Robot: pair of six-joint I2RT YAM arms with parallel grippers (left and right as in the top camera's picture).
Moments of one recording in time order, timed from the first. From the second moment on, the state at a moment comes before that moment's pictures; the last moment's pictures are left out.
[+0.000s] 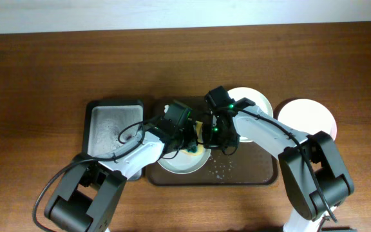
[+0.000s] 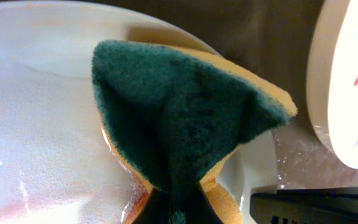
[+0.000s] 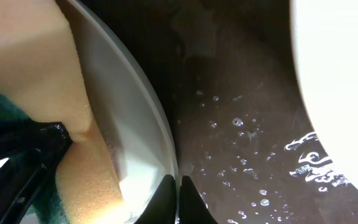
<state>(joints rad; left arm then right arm) -0.58 1.79 0.96 -0.26 0.18 -0.71 0.46 1.88 1.17 -0.76 -0.25 0.47</state>
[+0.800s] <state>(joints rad) -0.27 1.44 0.96 -0.67 -0.13 -0.43 0.47 1.88 1.17 -0.80 -0.21 0.48</state>
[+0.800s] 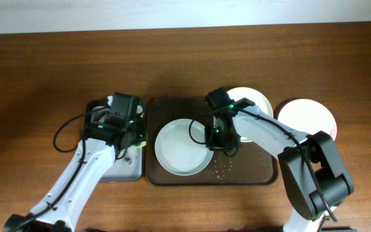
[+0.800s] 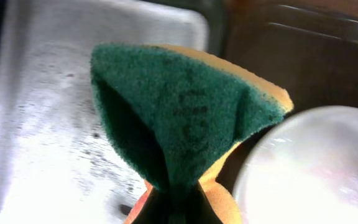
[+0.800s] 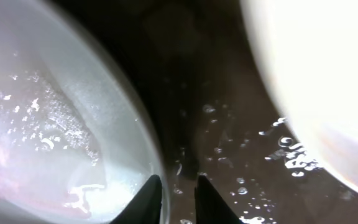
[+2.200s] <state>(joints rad) -0.13 1.76 1.00 -0.73 0.01 -0.25 0.47 1.87 1.17 -0.81 -0.19 0.46</state>
